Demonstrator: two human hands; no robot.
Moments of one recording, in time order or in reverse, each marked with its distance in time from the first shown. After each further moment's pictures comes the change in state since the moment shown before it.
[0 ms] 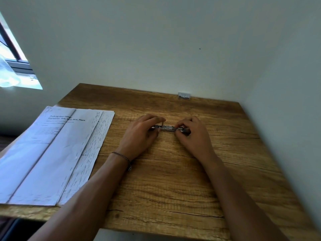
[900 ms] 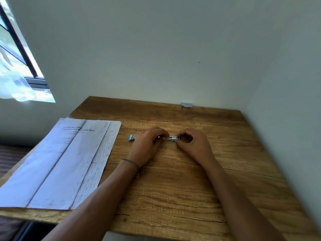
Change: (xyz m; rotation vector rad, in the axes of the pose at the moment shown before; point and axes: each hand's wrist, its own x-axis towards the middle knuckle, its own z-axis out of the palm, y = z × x) left_hand 0.003 0.010 -0.002 -0.054 -0.002 -0.011; right_hand 0.000 -0.006 -0.006 0.110 -0.065 0.056
